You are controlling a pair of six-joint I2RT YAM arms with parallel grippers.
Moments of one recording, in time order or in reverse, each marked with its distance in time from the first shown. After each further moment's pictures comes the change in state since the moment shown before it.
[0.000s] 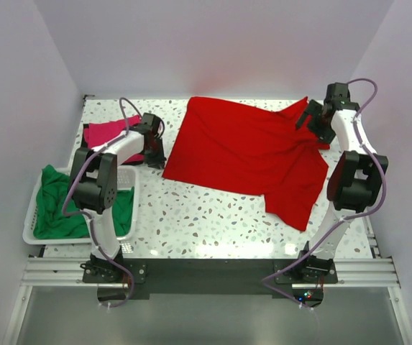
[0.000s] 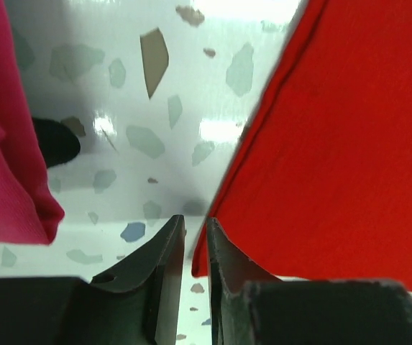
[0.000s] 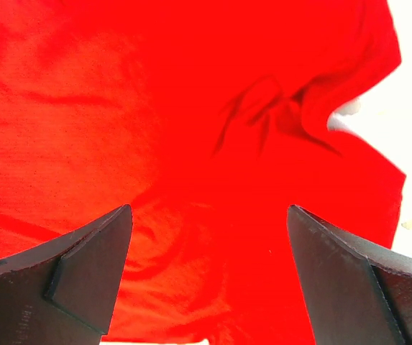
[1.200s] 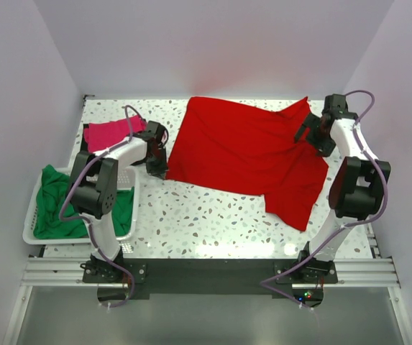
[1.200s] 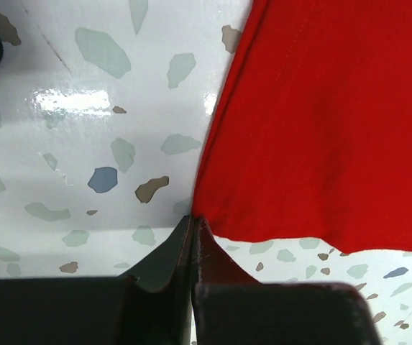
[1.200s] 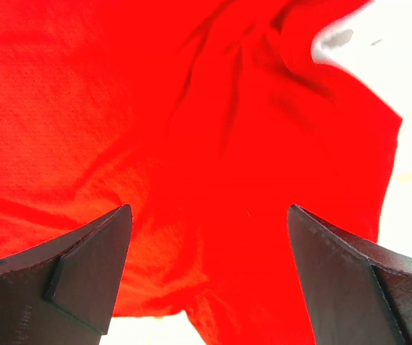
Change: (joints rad) left arm -0.051 -0.060 -0.109 -0.026 0.013 -0.011; right arm 0.000 -0.087 -0.181 0.004 0.000 -0.019
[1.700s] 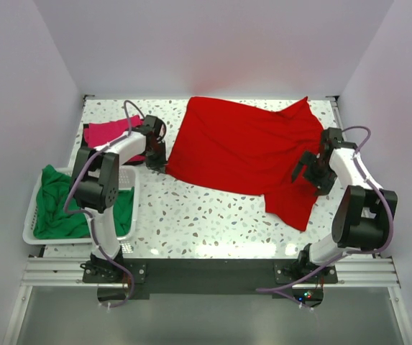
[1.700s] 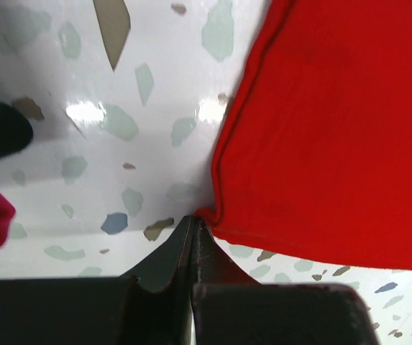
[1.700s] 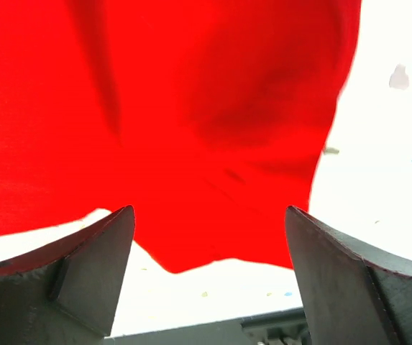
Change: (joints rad) left arm 0.035 0.063 0.086 -0.007 0.029 0.044; right arm 0.000 -0.314 -0.439 -0.114 -0.002 0.008
